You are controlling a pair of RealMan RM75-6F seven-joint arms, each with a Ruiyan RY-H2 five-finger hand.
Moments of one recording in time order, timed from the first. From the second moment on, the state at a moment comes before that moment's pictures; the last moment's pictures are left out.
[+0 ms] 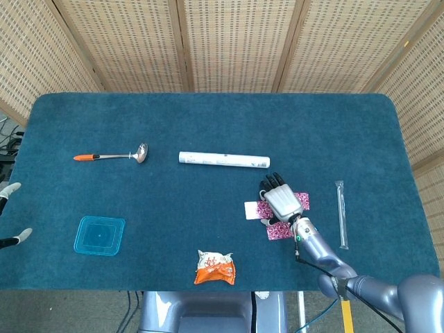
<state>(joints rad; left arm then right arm) -0.13 -0.97 -0.09 -1.72 1.33 1.39 0.04 0.74 -1.68 0.10 -1.14 -1.23 0.84 -0.36</state>
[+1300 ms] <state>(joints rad) -0.12 -0.98 -0.09 -1.70 1.33 1.39 0.04 0.75 -1.70 0.11 -1.09 -1.24 0.82 -0.34</state>
